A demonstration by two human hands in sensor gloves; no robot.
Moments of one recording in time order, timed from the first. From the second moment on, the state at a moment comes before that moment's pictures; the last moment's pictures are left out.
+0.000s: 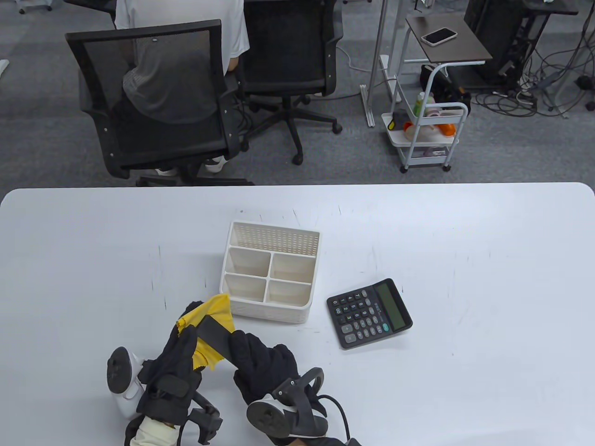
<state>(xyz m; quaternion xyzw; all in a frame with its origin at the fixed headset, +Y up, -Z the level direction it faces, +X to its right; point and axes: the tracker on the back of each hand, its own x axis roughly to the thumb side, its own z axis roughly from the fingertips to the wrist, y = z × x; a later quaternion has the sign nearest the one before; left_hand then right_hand) -0.258 -0.722 -0.257 0.01 -0.14 0.75 0.65 -0.050 -0.711 -0.220 0.31 -0.21 0.91 0.17</state>
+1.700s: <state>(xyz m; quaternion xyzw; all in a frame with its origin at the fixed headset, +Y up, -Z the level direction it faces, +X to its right) -0.238 -0.729 -0.258 -0.05 -0.17 0.70 0.69 -0.037 -0.707 -0.227 0.30 -0.22 0.91 0.19</state>
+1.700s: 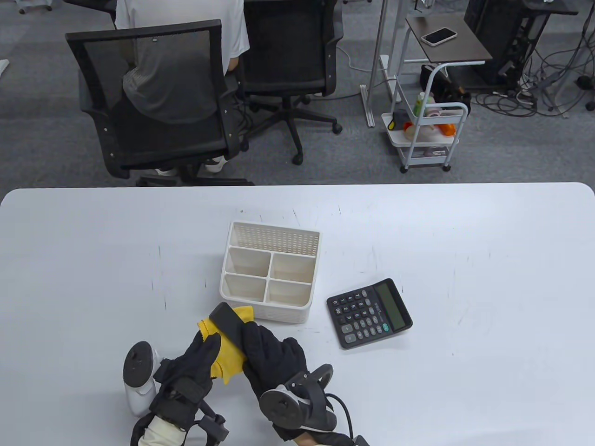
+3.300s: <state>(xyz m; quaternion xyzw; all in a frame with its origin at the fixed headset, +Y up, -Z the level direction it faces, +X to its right) -0.232 -0.726 -0.255 -0.05 -0.19 0.70 0.68 -0.037 -0.698 -0.220 0.29 -0.26 0.90 0.19</state>
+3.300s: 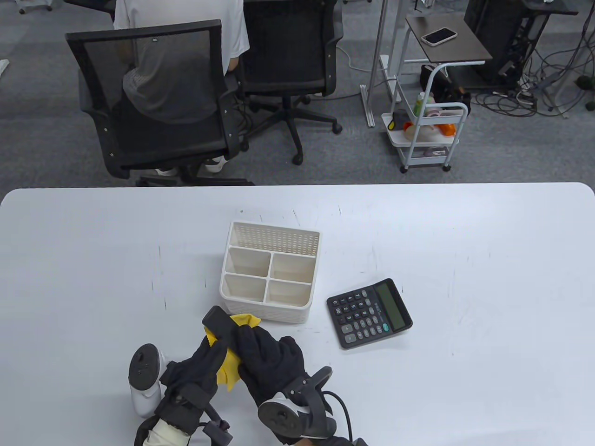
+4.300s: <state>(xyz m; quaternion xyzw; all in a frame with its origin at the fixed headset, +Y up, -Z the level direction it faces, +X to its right) -0.218 -0.728 -0.257 -0.11 -0.21 0.54 0.81 -0.030 -0.693 -0.225 0.30 -0.25 0.91 0.15</state>
